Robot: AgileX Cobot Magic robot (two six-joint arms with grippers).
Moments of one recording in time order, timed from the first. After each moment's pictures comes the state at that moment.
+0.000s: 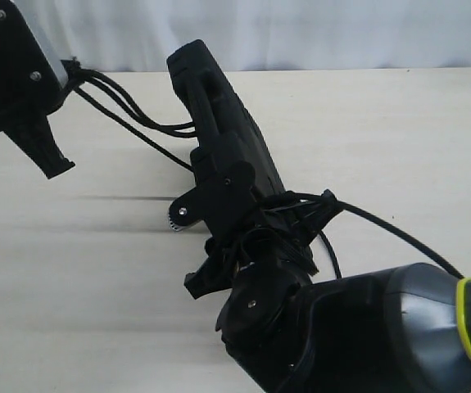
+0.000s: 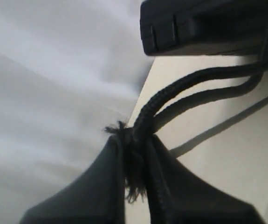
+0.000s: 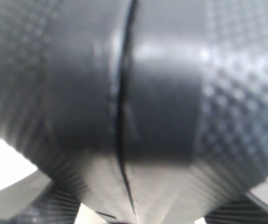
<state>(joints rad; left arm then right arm) -0.20 1.30 -0.64 0.15 -0.20 0.77 1.15 1.78 -0.84 -1.41 0.90 1.72</state>
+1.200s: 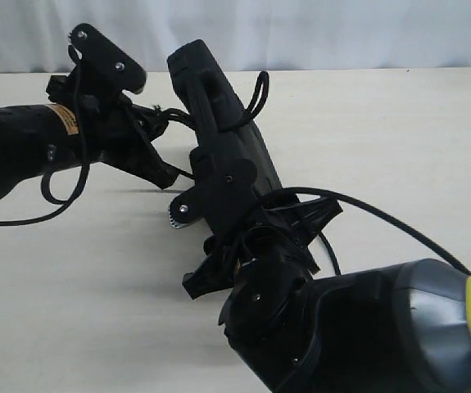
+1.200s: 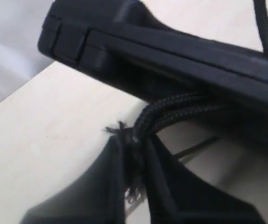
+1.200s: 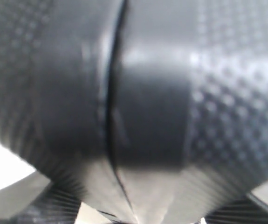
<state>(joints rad) -0.41 1.55 -0.75 -0.11 -0.18 0.36 1.15 1.77 -0.84 -1.39 0.86 1.72</state>
